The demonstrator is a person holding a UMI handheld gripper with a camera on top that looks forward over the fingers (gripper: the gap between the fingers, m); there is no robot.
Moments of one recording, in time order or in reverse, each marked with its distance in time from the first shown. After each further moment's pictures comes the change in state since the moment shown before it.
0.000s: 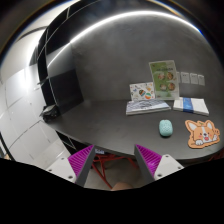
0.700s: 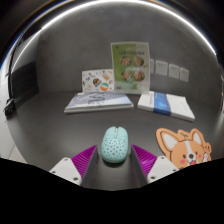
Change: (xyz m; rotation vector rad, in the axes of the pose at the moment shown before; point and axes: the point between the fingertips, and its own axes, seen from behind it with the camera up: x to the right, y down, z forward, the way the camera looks) arm 0.241 -0.006 0.132 -0.093 0.362 -0.039
